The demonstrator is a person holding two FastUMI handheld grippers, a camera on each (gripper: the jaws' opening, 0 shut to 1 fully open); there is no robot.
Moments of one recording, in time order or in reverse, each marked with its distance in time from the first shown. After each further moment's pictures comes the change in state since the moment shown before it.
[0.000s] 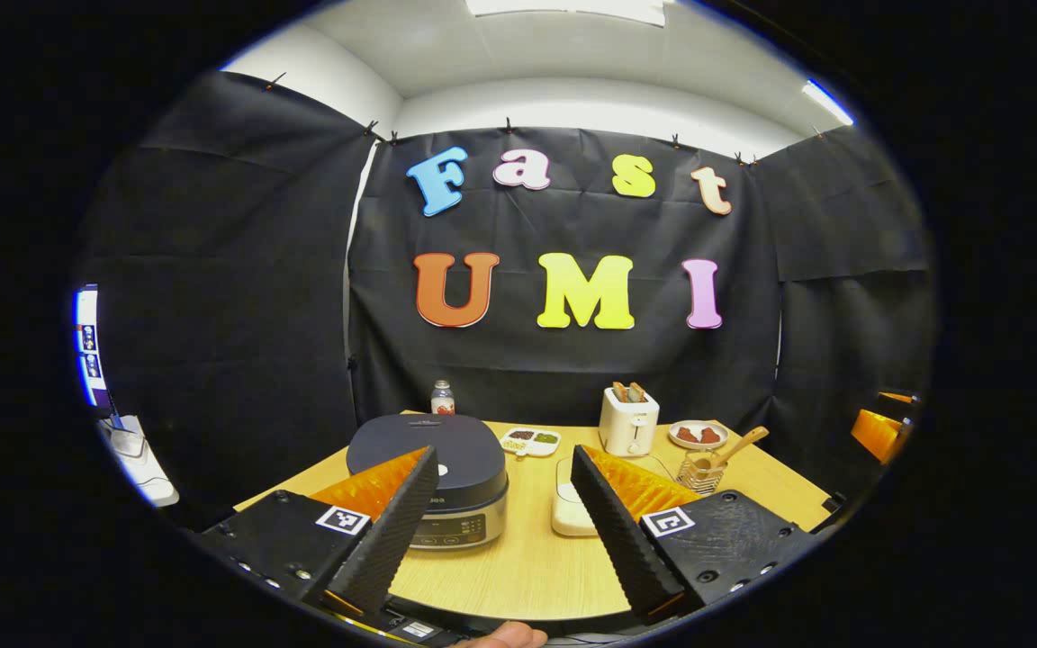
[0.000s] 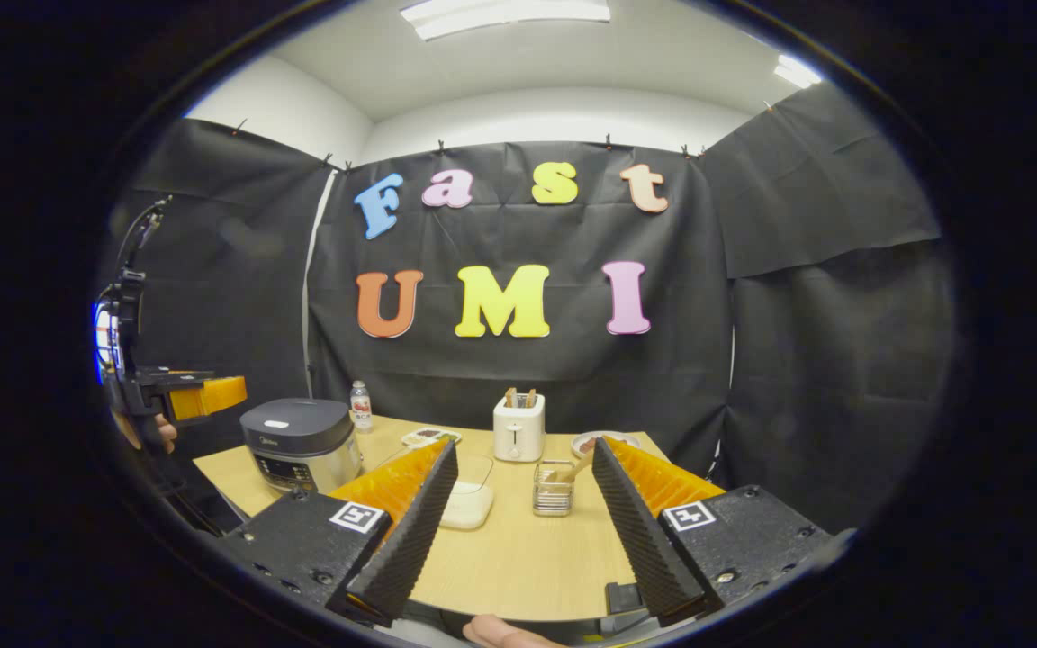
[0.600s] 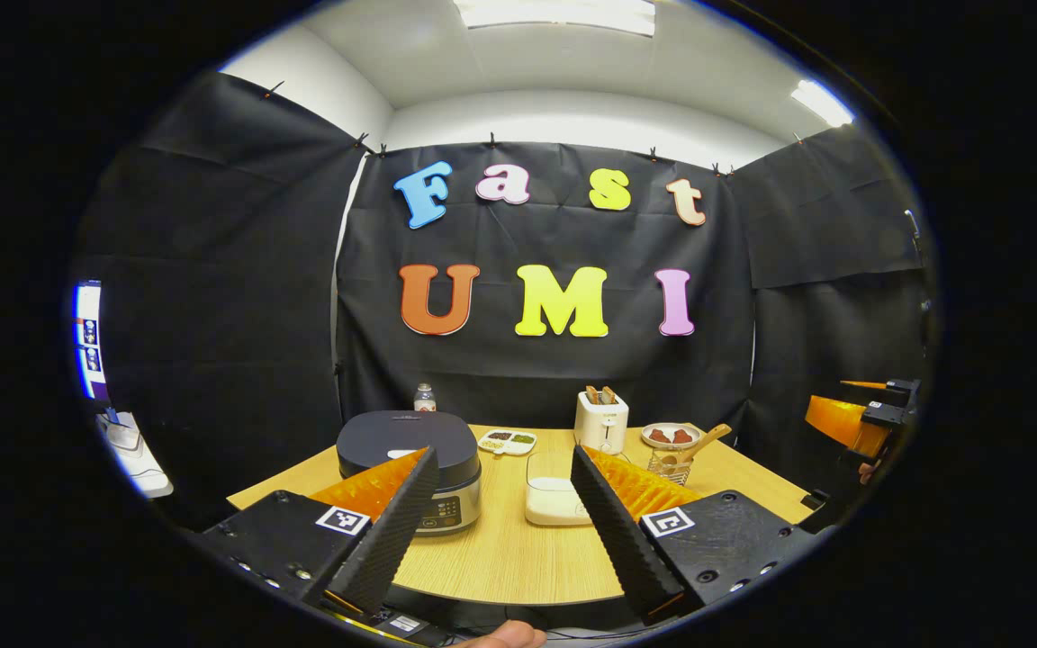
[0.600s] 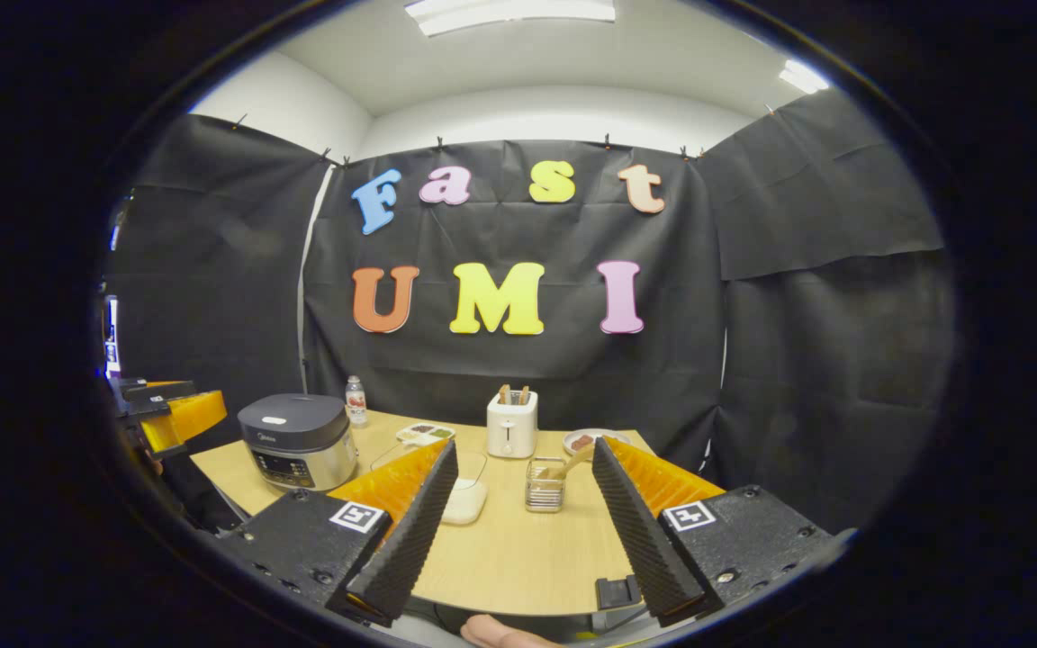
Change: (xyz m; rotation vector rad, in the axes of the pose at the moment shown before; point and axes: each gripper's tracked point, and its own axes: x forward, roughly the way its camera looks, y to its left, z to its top) left arm -0.042 -0.021 -0.006 0.000 -0.046 -0.036; right arm -0.012 -0.006 0.009 -0.011 0.018 -0.031
